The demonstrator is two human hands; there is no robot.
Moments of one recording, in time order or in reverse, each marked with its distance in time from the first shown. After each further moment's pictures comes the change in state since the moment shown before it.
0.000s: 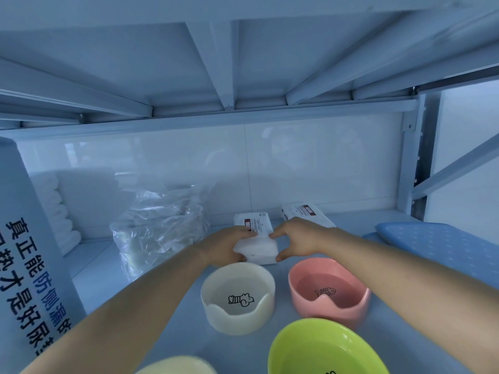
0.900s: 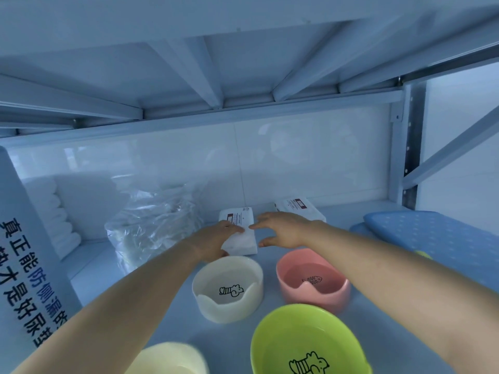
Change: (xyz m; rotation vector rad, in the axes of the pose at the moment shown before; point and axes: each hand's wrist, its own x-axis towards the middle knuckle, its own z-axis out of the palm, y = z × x) left_hand -0.007 0.006 -0.007 0.209 -0.104 -0.079; right_hand -0.008 -0.010 -0.004 -0.061 0.027 -0.140
